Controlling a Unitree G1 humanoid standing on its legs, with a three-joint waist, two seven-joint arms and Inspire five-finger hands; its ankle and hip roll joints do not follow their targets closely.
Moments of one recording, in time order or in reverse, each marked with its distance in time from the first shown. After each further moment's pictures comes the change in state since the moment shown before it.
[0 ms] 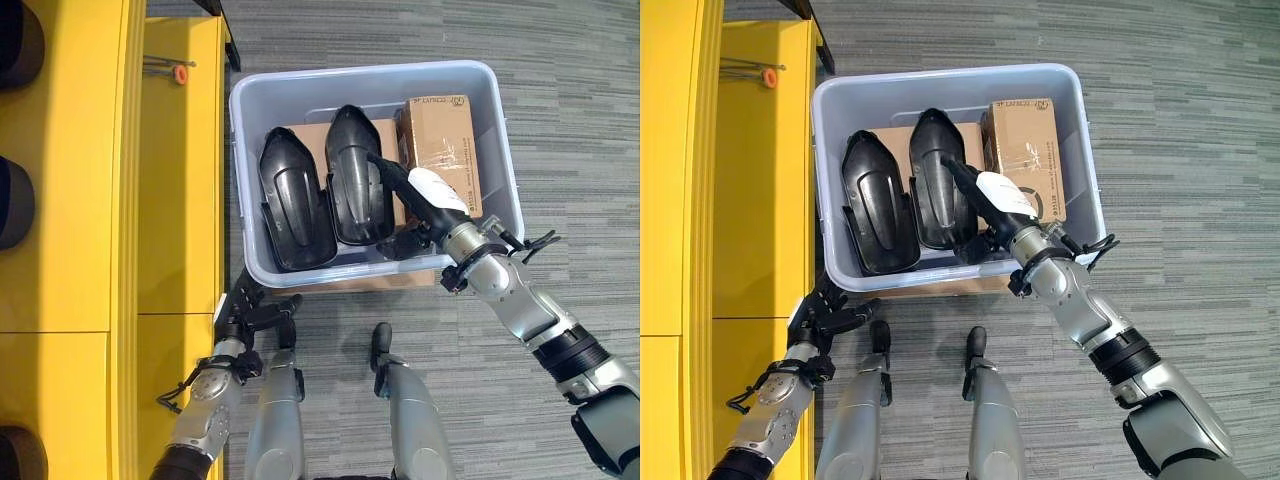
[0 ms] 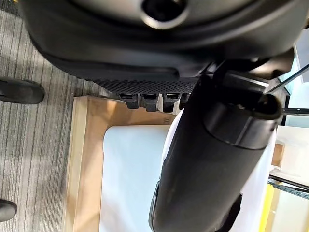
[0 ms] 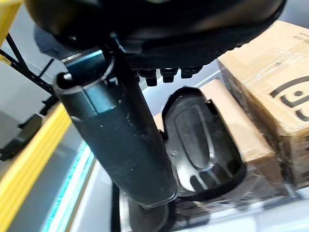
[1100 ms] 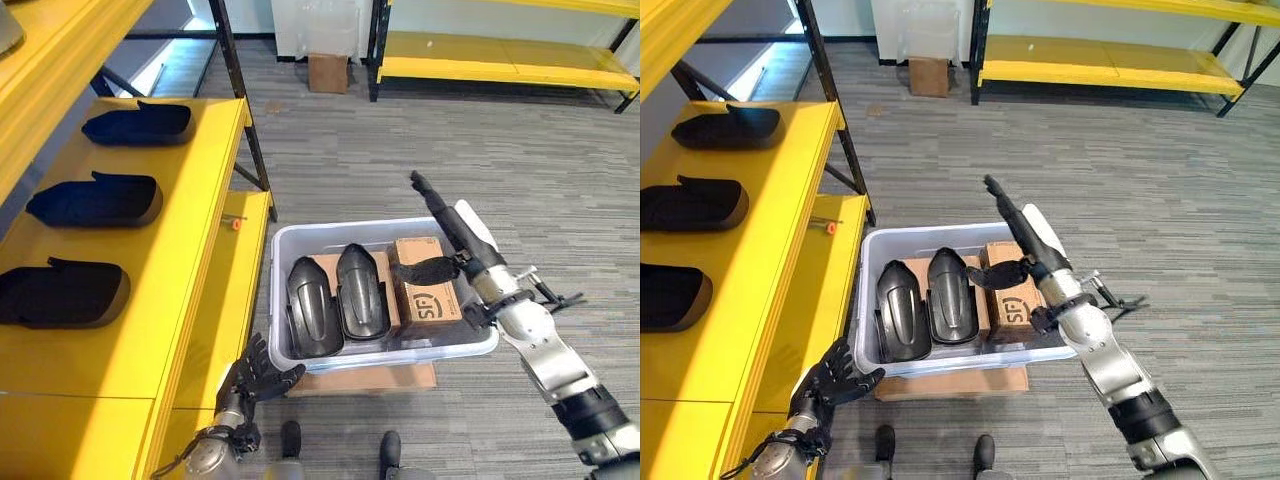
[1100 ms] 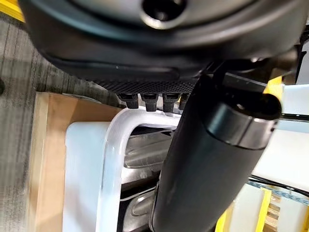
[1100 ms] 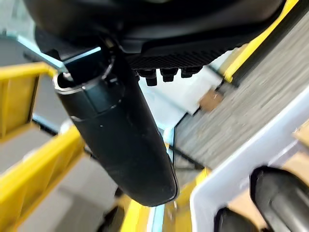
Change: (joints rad) left arm 0.260 -0.045 -0.007 -0.006 0.044 0.009 -0.095; right arm 0.212 -0.024 -0.106 -0.081 0.257 -0.105 0.006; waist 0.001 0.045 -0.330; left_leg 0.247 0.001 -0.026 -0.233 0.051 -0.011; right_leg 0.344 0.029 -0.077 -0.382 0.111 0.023
